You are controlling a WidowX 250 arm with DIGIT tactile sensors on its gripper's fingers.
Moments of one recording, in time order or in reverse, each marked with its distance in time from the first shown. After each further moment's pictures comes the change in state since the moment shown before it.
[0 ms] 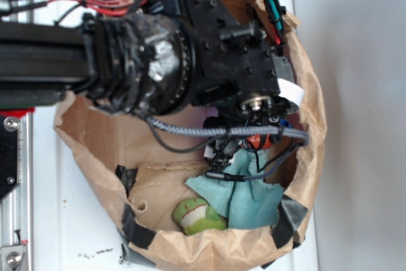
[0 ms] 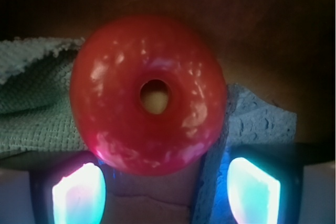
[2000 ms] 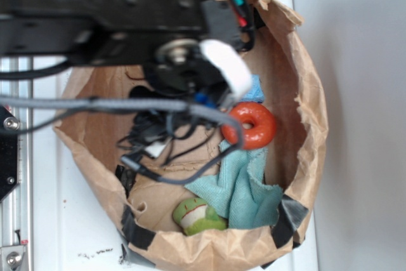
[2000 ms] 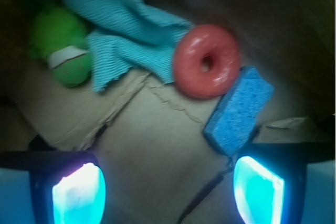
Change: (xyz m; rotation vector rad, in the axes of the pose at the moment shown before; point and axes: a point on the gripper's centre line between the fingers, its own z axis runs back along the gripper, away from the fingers) arm -0.032 -0.007 0.086 -0.006 -0.034 -0.401
